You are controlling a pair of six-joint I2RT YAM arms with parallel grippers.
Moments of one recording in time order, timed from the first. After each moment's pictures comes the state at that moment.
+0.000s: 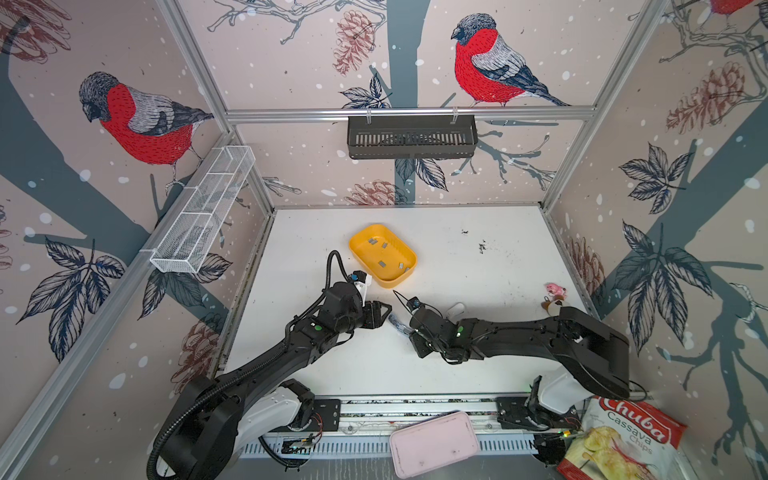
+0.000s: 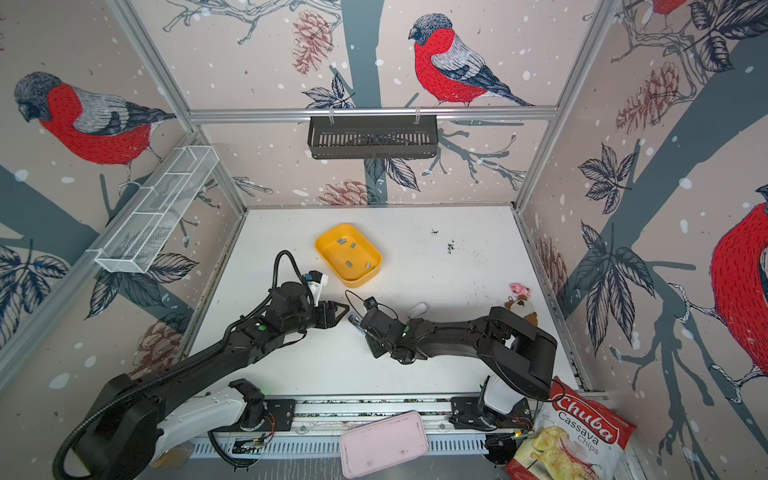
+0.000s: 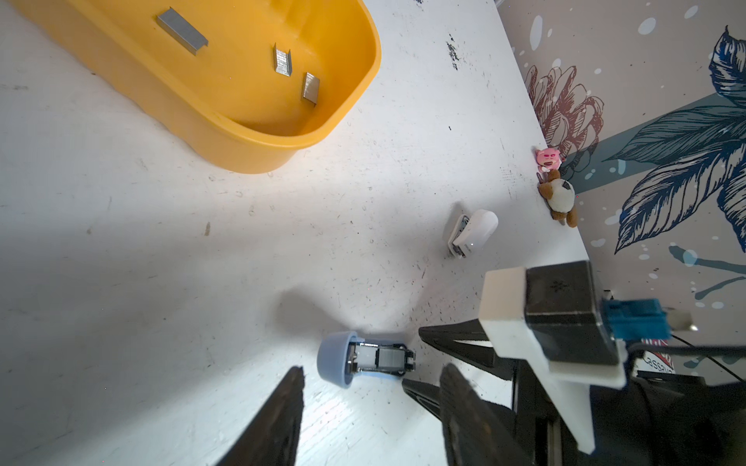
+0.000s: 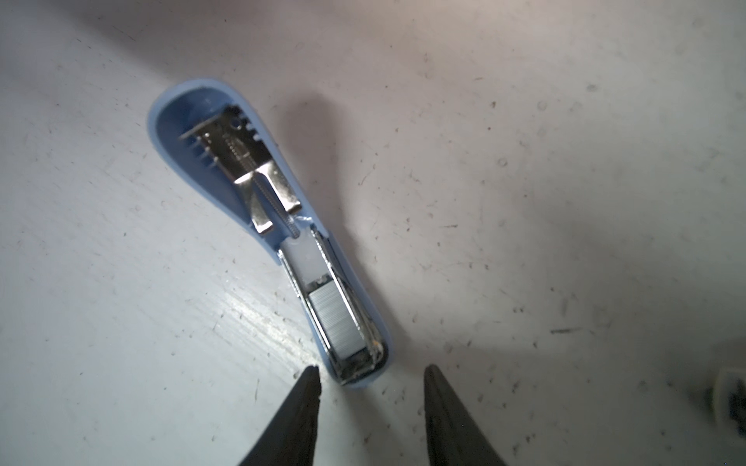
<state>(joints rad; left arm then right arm) -0.56 1.06 0.46 -0.02 0.31 -0.58 1.12 1.59 0.74 -0.13 0.17 0.48</state>
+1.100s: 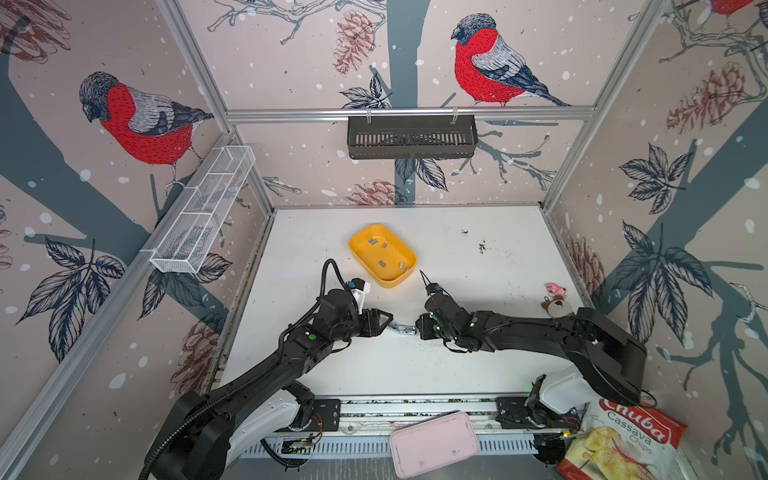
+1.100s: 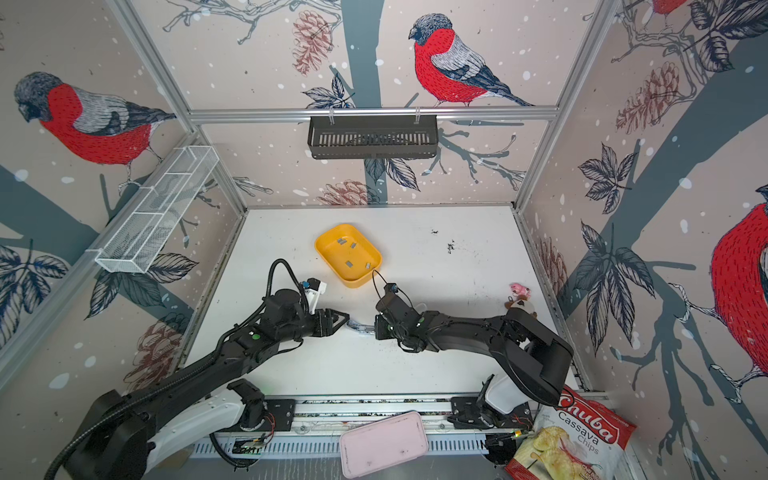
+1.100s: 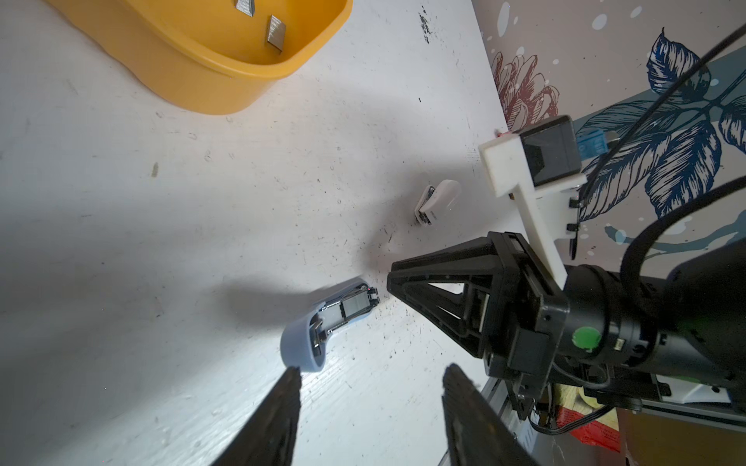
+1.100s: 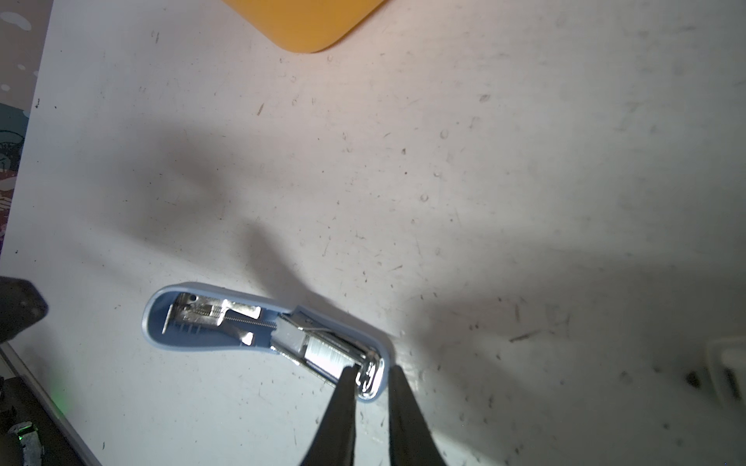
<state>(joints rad) -0.56 0.97 0.39 -0.03 0.42 -0.65 0.97 1.52 0.68 -0.01 0.01 0.76</state>
